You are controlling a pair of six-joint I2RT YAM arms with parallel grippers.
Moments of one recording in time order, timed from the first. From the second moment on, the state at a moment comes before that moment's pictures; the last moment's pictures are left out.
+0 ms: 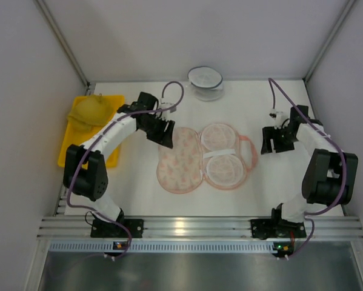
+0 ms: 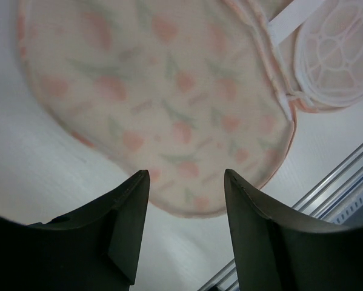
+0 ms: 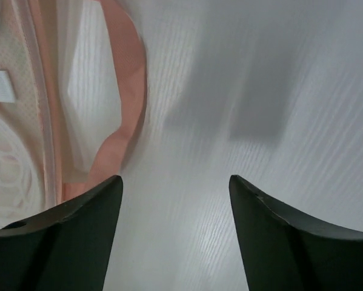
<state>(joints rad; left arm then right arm) -0.31 1.64 1.34 -0.82 0.44 0.10 -0.17 1.56 1.02 -0.70 -0.34 -0.29</state>
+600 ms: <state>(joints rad) -0.32 1.99 1.43 -0.73 0.29 0.04 -0.17 1.40 1.27 -0.87 -0.35 -0.38</state>
